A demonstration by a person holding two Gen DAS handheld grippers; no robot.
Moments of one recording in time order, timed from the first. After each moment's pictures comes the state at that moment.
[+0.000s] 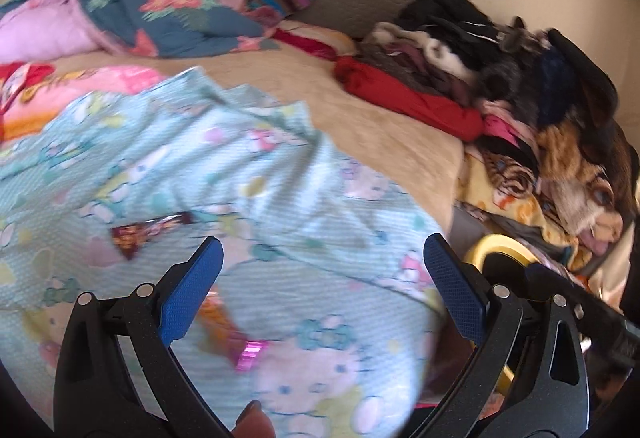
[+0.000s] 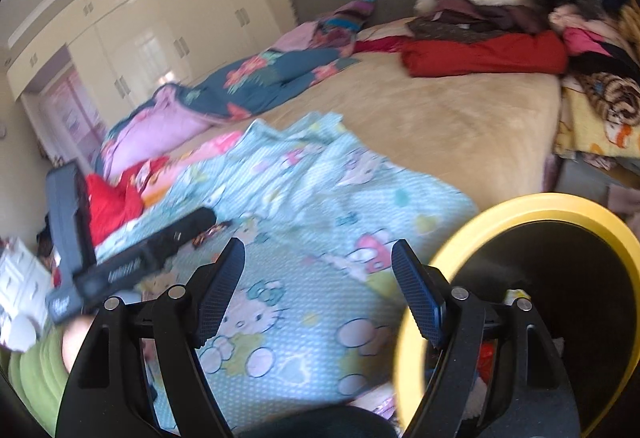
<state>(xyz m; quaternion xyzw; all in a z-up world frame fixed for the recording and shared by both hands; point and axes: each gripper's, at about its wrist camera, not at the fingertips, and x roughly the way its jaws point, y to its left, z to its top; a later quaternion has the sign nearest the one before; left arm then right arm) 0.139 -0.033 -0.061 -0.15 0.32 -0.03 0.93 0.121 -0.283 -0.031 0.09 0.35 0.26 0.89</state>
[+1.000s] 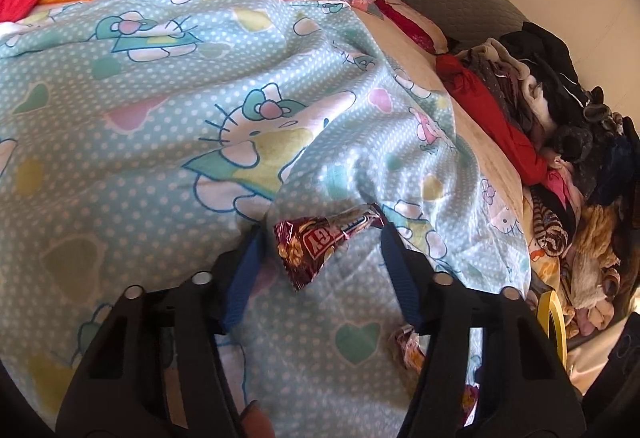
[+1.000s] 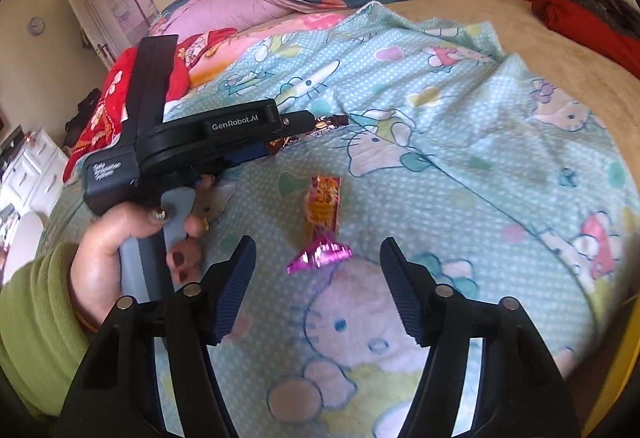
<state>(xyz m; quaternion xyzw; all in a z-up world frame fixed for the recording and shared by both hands) 0.173 0.100 -0.144 -0.29 0.38 0.03 0.88 0.134 -0.108 -0.105 -0.03 0.45 0.38 0.81</state>
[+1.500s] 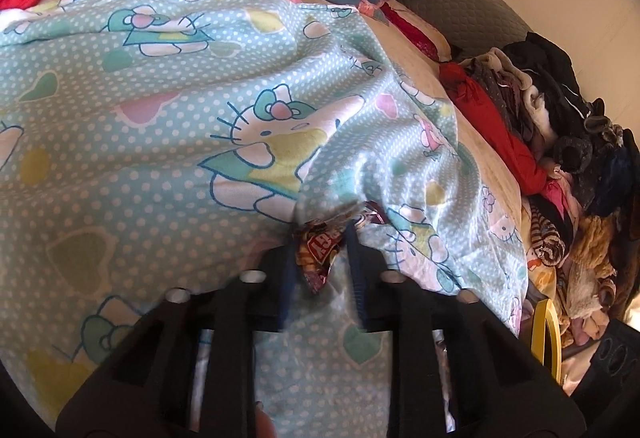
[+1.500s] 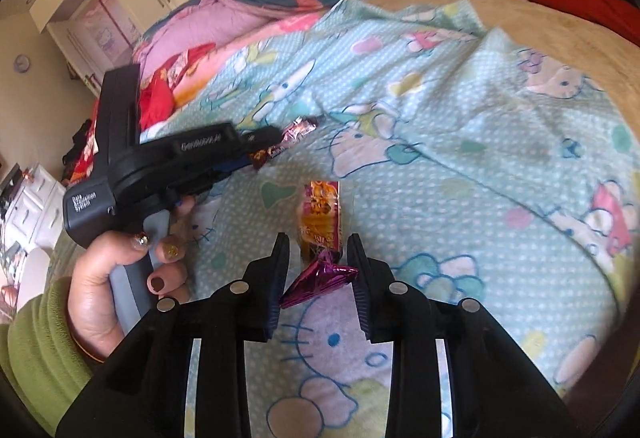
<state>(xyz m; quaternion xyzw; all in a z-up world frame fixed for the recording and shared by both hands) 0.166 0.102 -0.141 -0.30 0.37 0.04 0.88 0.140 -0.125 -0.110 0.03 0.46 0.36 0.81</state>
